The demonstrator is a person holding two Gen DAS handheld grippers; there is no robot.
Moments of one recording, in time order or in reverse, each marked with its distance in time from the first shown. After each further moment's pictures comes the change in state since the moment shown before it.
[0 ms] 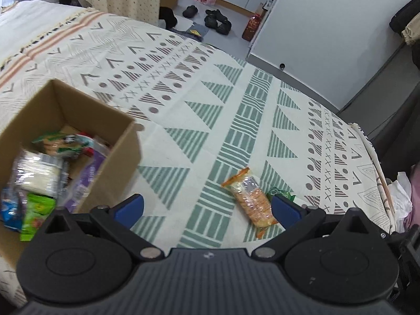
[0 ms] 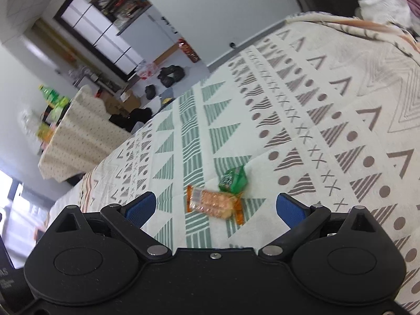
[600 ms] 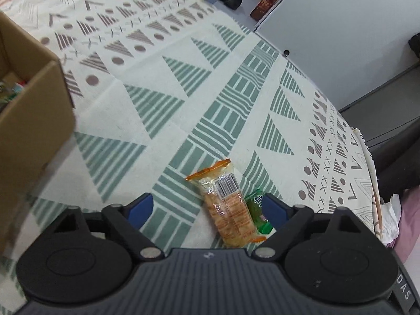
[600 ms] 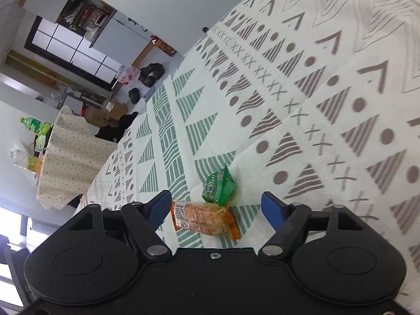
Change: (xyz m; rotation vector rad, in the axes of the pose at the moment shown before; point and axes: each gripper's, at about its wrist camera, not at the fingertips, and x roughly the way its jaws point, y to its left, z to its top) left arm 0.093 -0.014 0.004 -0.177 0.130 -0.079; right arm 0.066 -0.035 0.009 0.185 0.075 0.020
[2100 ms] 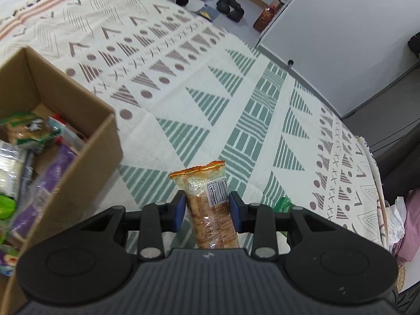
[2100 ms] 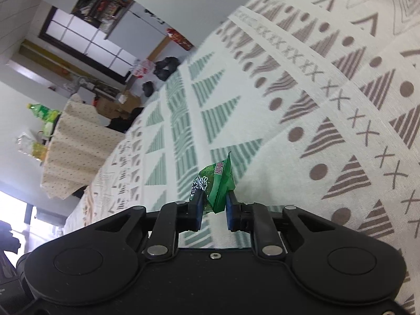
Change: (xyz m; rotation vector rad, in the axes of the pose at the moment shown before) left arm -0.049 0.023 0.020 0.043 -0.066 0.043; right arm 0.033 0.012 -0.013 -0.055 0.000 0.069
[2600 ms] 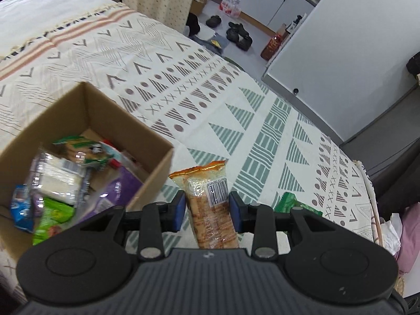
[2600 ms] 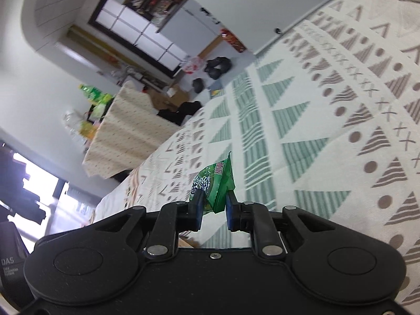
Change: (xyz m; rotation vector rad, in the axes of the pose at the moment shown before) left arm -0.072 0.026 0.000 -0.027 -0.120 0.029; right arm -0.038 0.054 -0.022 -0.138 -0.005 0.182
